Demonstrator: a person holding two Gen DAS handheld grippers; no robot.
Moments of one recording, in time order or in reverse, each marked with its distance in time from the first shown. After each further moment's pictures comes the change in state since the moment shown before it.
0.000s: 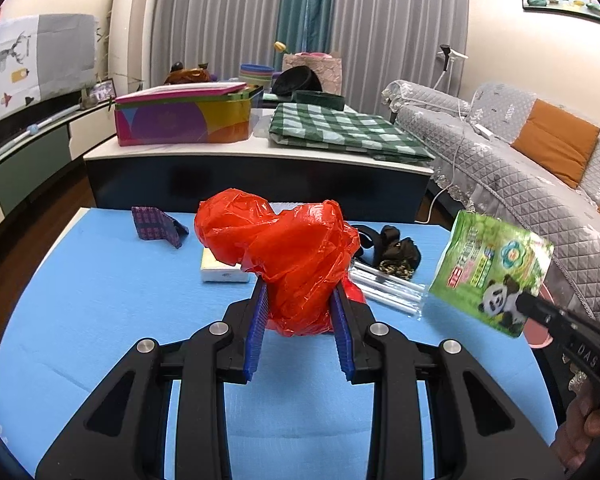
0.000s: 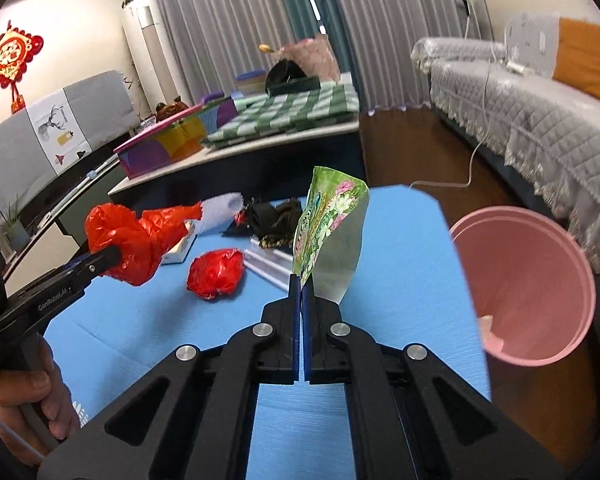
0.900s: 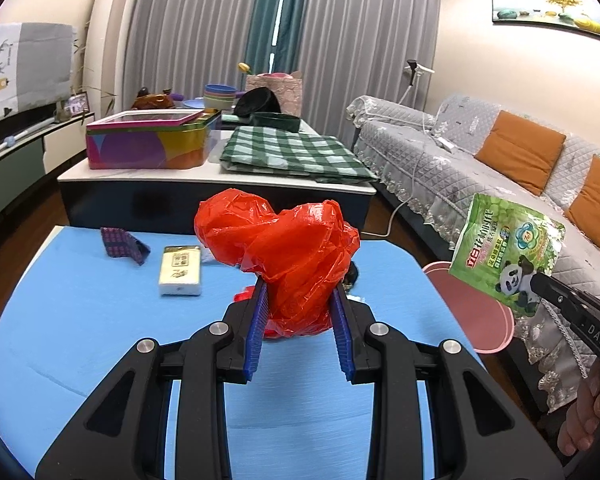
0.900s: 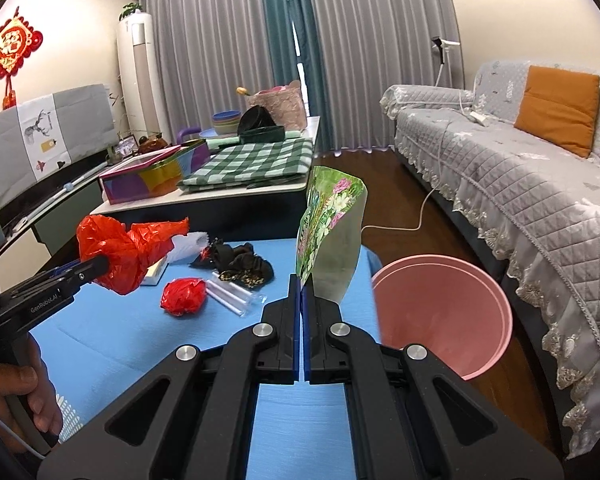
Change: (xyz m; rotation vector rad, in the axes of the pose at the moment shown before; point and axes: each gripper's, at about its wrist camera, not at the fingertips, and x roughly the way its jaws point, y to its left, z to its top) left arm -0.031 -0.035 0.007 0.018 -0.053 -0.123; right arm -0.080 -0.022 0.014 -0.055 -0.124 -0.141
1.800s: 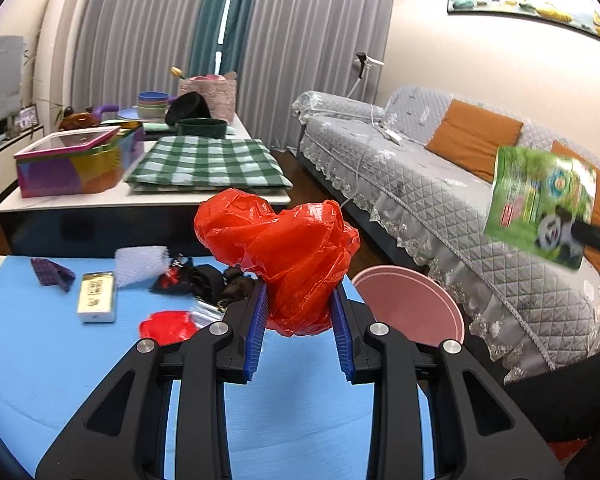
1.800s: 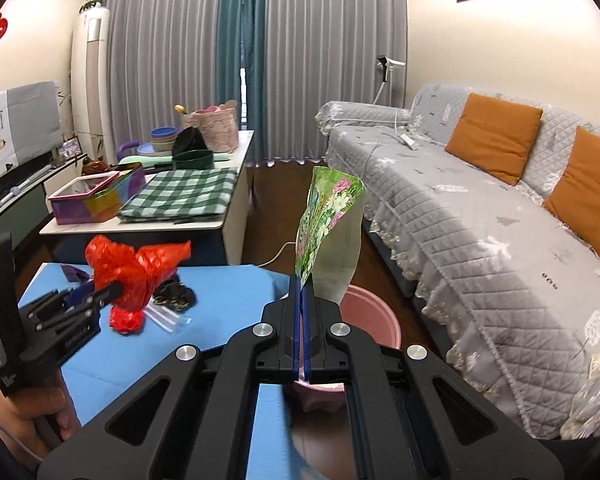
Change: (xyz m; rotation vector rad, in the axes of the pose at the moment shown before) left arm 0.026 -0.081 0.023 0.071 0.019 -0.156; right arm -0.077 -0.040 0.069 -0.026 -0.003 -0.262
